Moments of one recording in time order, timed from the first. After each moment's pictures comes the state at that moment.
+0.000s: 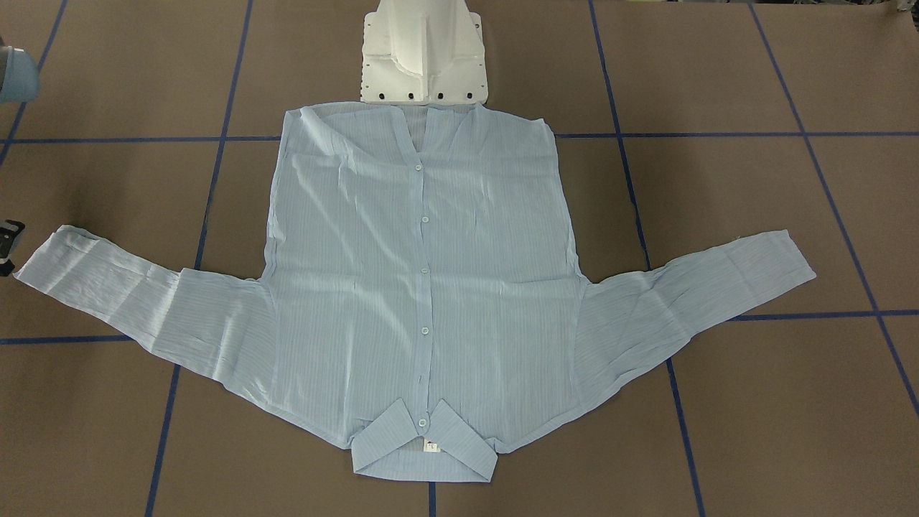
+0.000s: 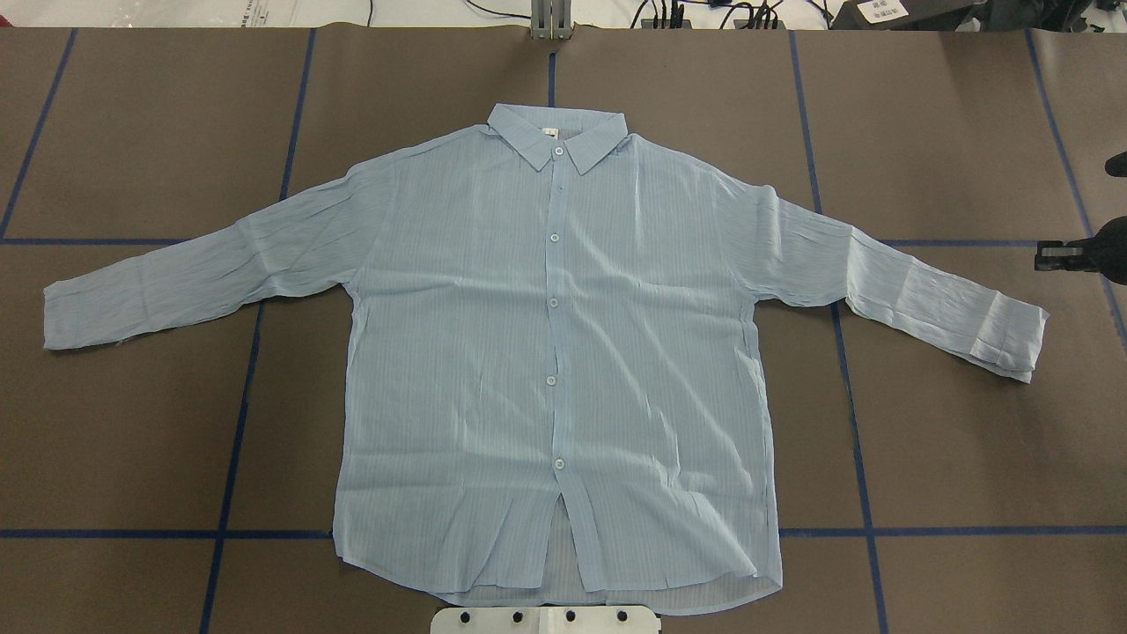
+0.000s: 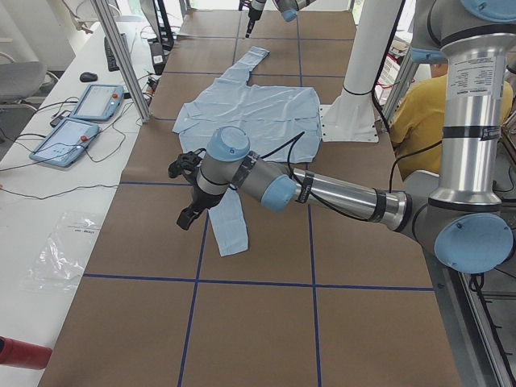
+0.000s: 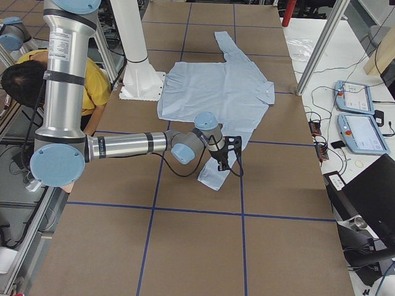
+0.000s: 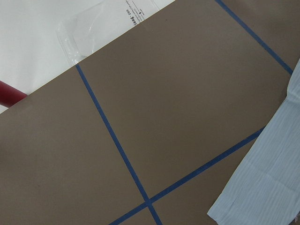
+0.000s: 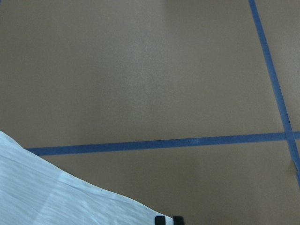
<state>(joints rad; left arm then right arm) -1.53 -1.55 -1.83 -1.92 -2.26 0.14 1.05 -1.70 1.71 -0.87 1.93 0.87</state>
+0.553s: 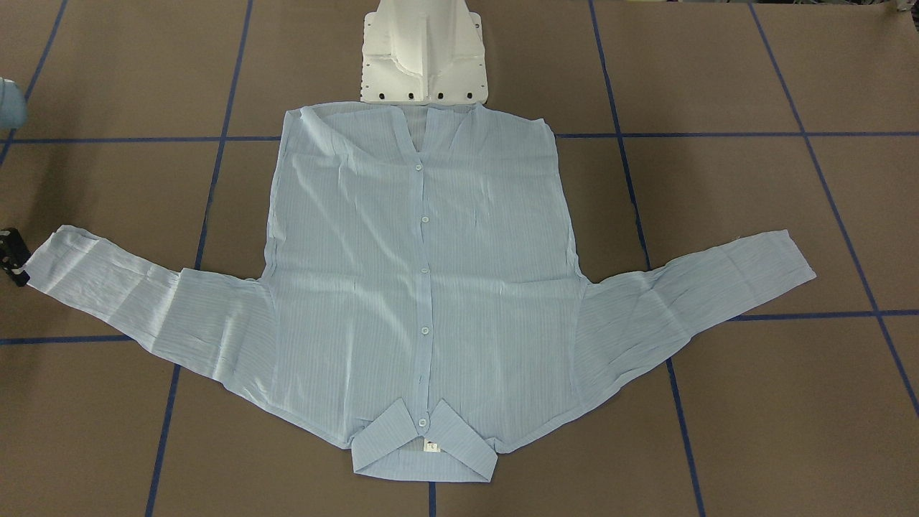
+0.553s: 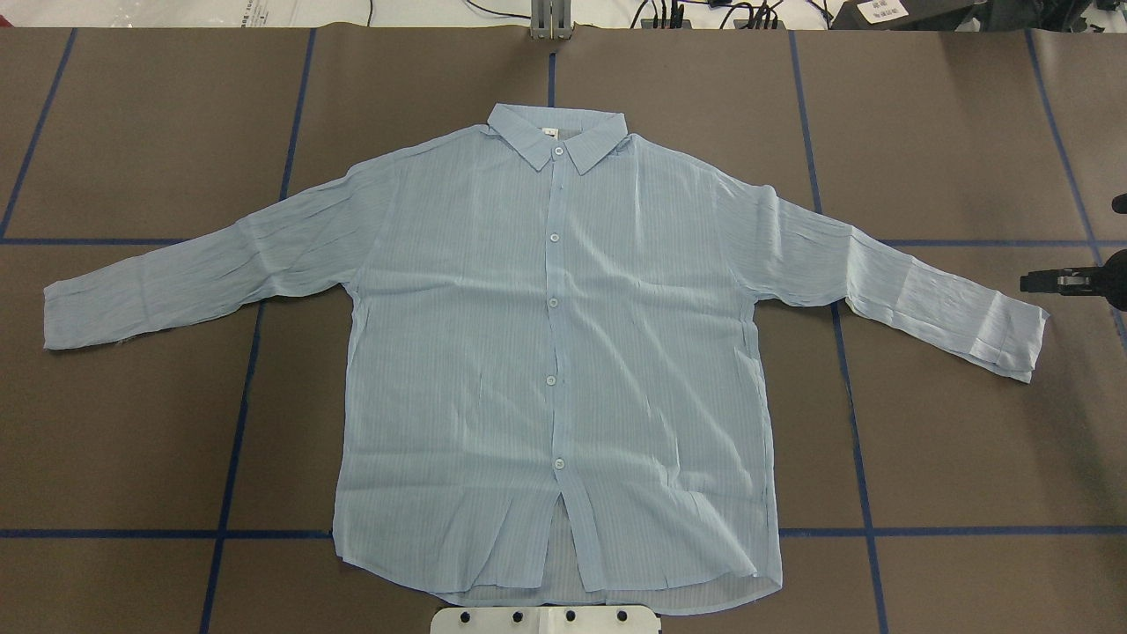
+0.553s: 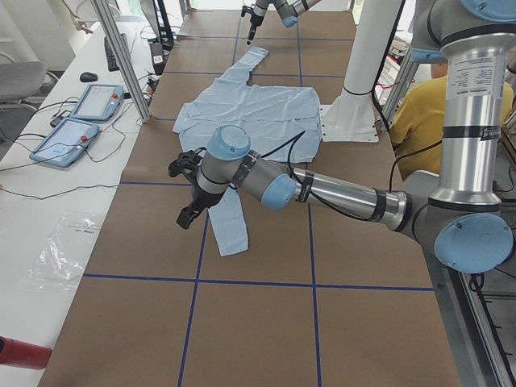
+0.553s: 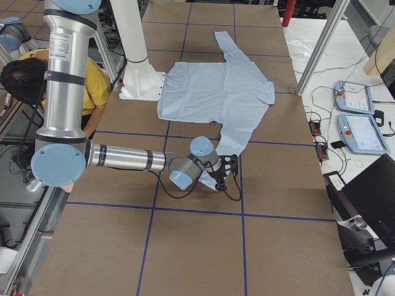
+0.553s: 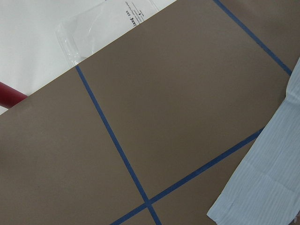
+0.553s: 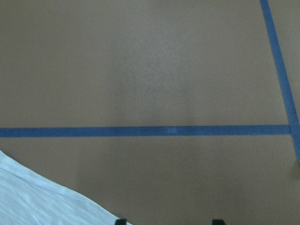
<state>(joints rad) -1.53 -1.55 -1.83 -1.92 -2.26 0.14 1.04 -1.70 1.48 -0.56 1.96 0.87</state>
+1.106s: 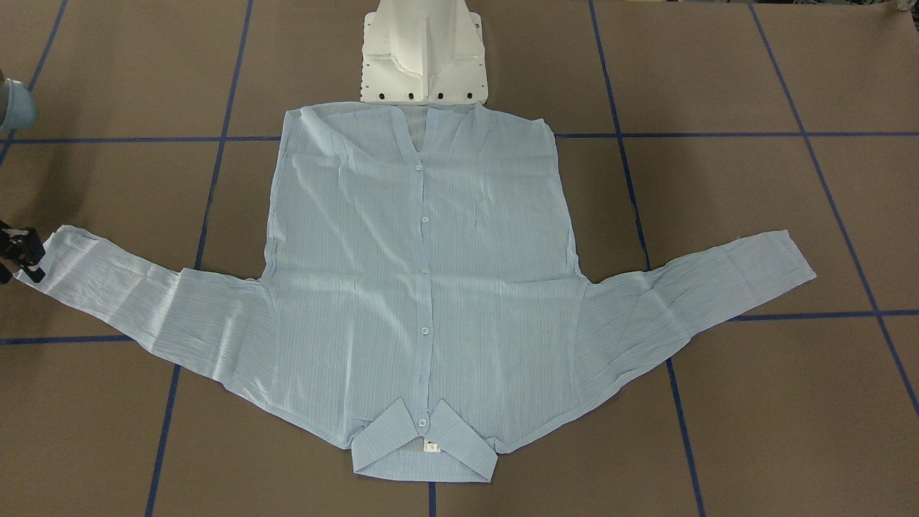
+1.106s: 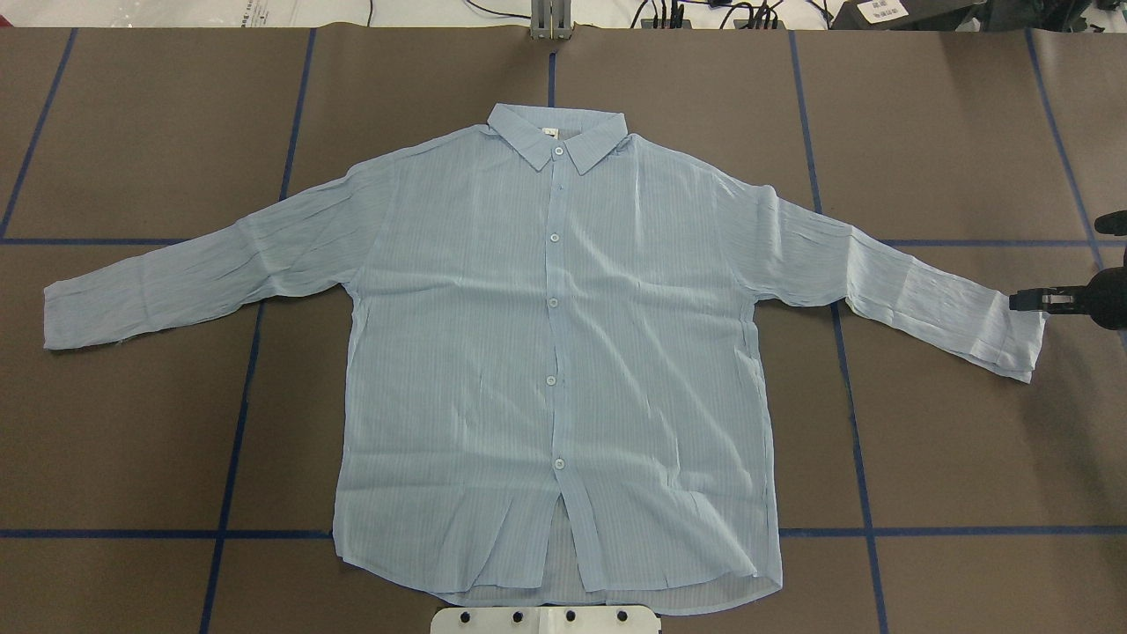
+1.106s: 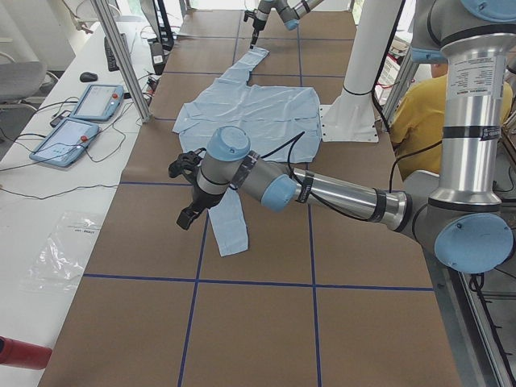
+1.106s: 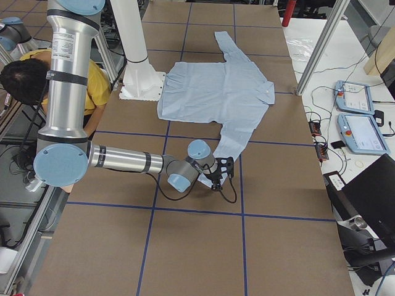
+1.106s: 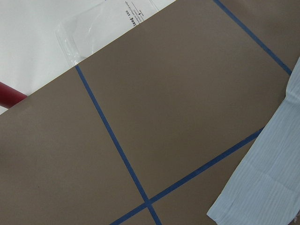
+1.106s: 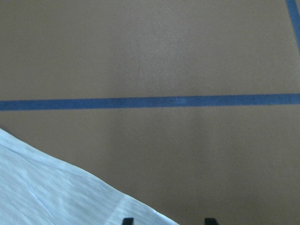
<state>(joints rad) -1.53 -1.55 -1.82 -1.92 -2.26 0.14 0.99 -1.71 1.46 -0.54 1.95 0.91</state>
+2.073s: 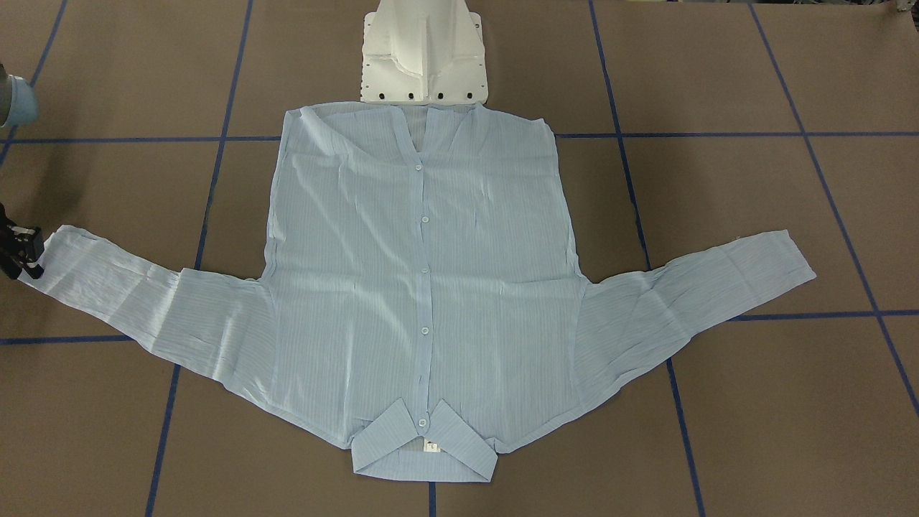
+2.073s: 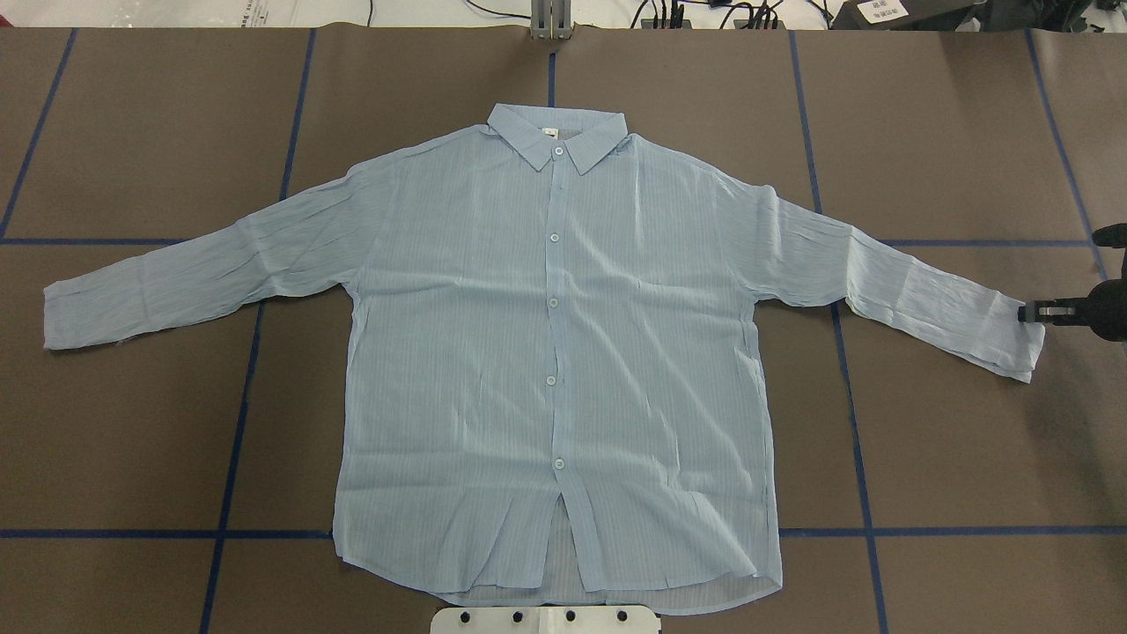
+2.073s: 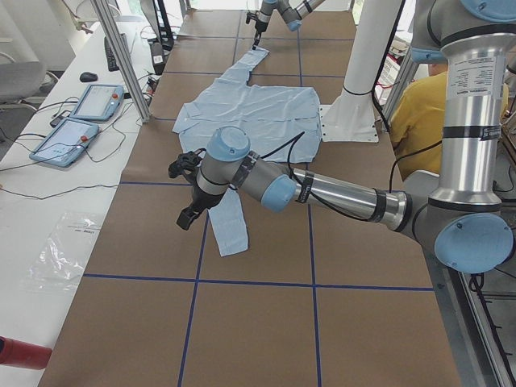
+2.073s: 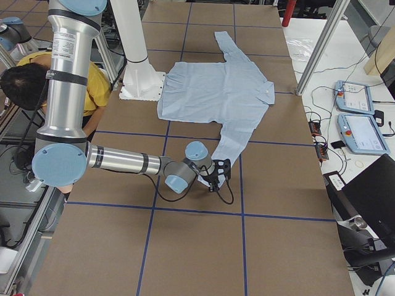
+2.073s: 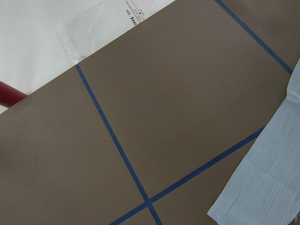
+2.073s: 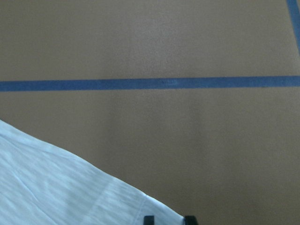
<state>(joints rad) -1.53 -1.55 -1.82 -1.92 -2.26 0.14 0.97 -1.72 1.46 -0.54 1.94 0.91</state>
